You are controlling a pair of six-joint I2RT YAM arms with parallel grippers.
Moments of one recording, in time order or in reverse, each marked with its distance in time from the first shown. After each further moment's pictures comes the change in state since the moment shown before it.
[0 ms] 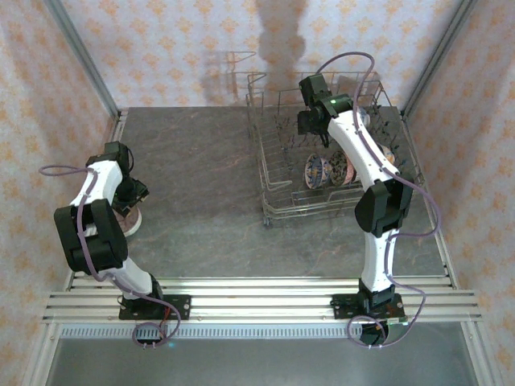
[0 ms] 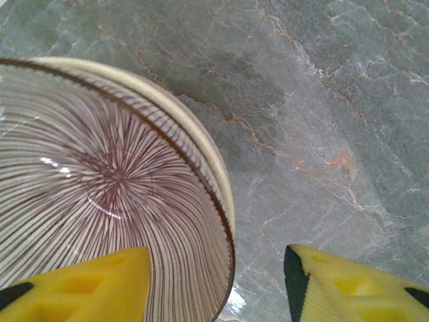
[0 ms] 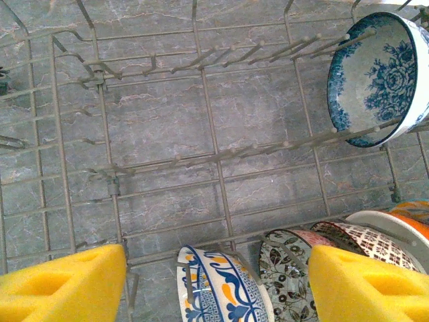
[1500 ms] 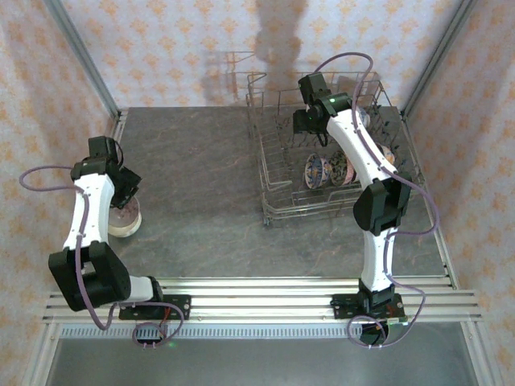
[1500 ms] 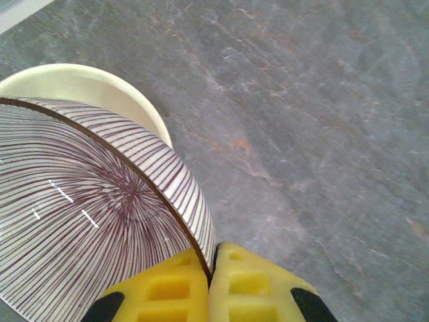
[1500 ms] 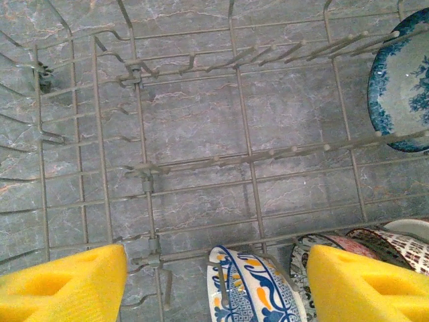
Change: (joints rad) left arm -0.008 -0.285 0.001 -0.003 0.110 -0.066; right arm 0.000 0.023 0.036 -0.001 -0.093 0.008
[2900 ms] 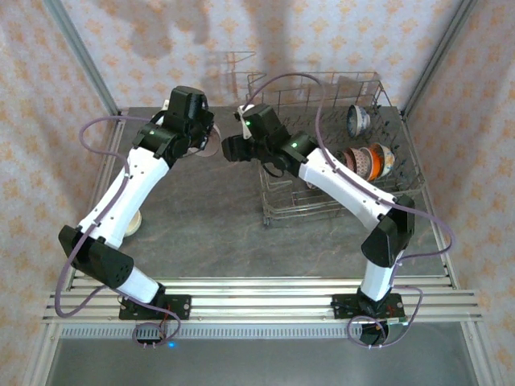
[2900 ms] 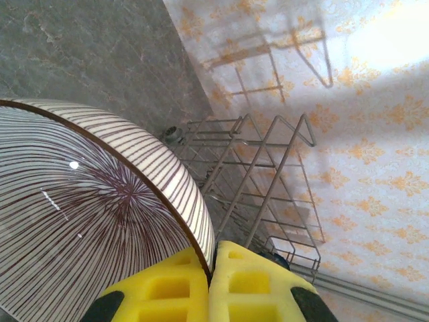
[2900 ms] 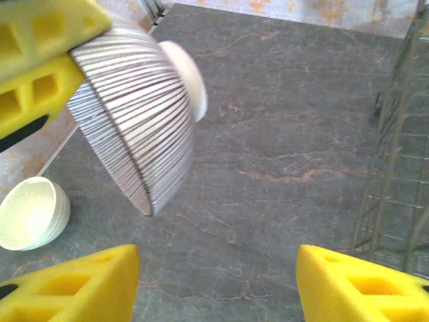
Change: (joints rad) left arm -0.700 0.198 0.514 0.241 -0.230 -0.693; right arm 0.439 -0.256 -0.334 0.448 -0.193 0.088
